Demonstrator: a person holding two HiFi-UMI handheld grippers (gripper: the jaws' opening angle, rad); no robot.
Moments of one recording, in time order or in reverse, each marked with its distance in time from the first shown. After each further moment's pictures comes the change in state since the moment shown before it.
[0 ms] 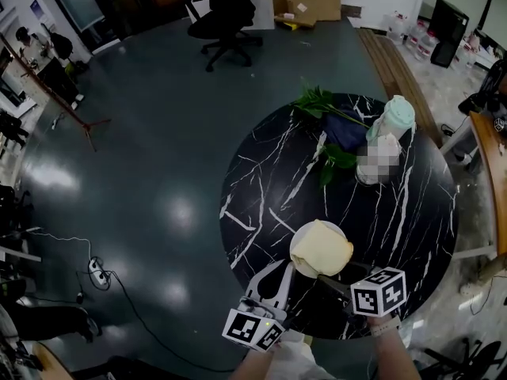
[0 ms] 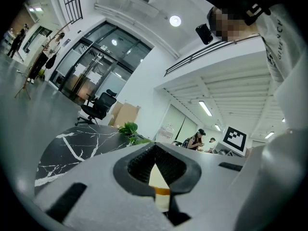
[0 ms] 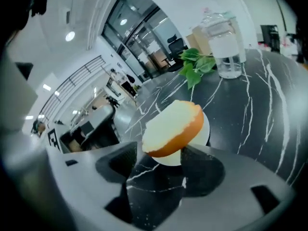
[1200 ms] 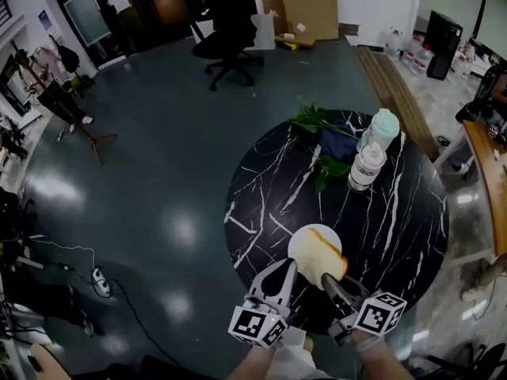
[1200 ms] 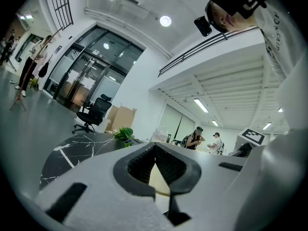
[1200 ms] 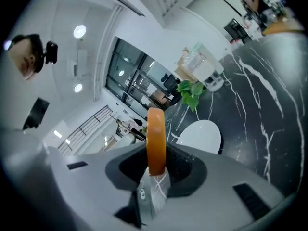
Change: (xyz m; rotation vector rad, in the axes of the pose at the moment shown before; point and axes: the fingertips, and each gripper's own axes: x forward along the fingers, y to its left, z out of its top) left arm -0.006 -0.028 0.016 0.094 -0.008 -0.034; right arm -0.057 0.042 0.019 0.279 -0.527 0.176
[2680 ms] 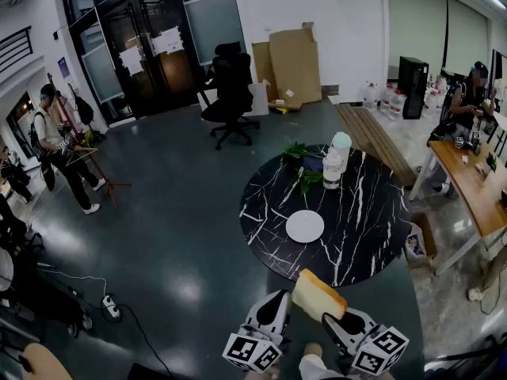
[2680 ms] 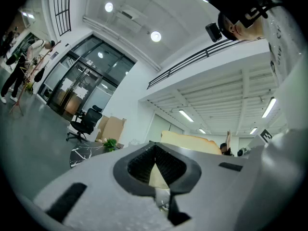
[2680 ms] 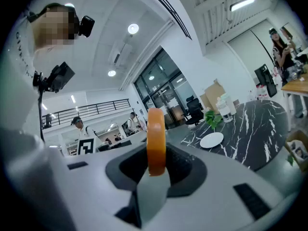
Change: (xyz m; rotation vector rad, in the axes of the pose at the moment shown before) left arm -0.262 -0.176 0.059 0.001 -0.116 -0.093; right arm -0.249 0.207 -0.148 -0.460 -0.165 0.063
